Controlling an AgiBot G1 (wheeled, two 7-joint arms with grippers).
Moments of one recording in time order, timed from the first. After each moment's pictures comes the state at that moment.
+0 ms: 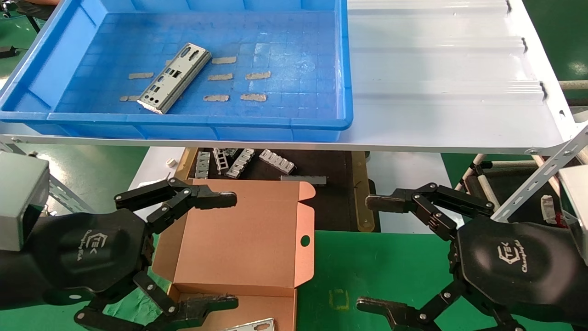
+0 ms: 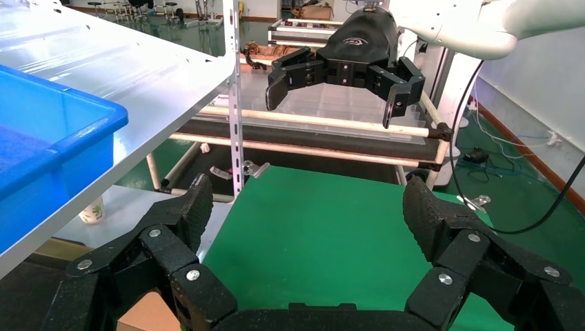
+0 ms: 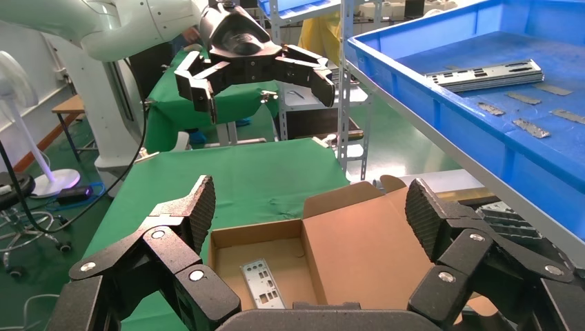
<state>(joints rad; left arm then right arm) -1.08 0.61 0.28 -1.28 0.73 1.49 -0.19 1.10 -0.57 -0.38 1.28 -0.67 -1.46 0.14</state>
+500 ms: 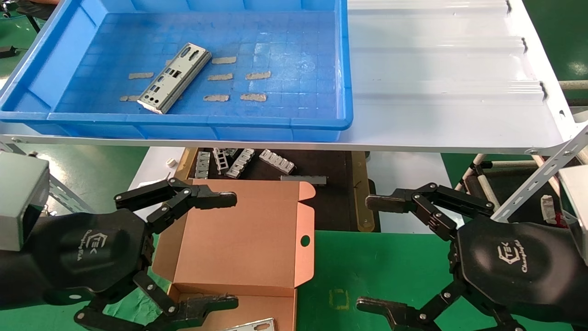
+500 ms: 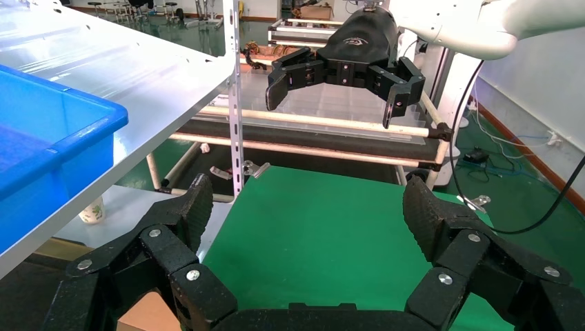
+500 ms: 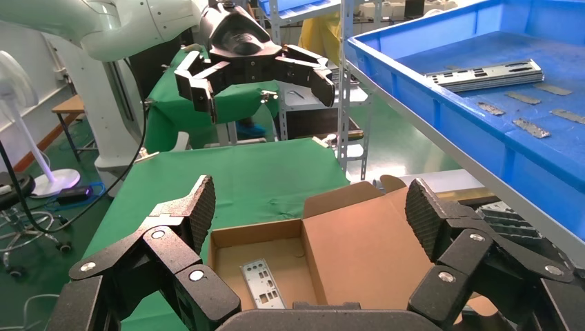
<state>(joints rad) -1.08 0.61 0.28 -1.28 0.73 1.49 -0.19 1.10 -0.57 -0.38 1.28 -0.67 -1.46 0.14</state>
